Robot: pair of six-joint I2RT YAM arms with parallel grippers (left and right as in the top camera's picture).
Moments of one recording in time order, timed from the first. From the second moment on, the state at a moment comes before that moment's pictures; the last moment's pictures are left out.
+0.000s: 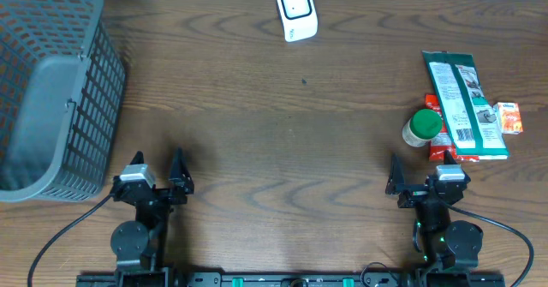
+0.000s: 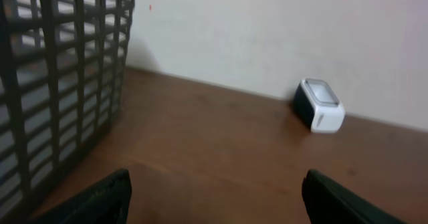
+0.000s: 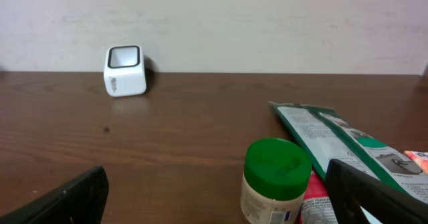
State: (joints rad) left arm 0.05 0.01 0.01 -0.05 0.05 -0.22; right arm -0.02 0.01 0.01 -0.06 -0.07 0.02
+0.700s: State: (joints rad) left arm 0.05 0.01 0.01 -0.09 0.08 0.02; right arm -0.02 0.01 0.01 -0.06 -0.07 0.02
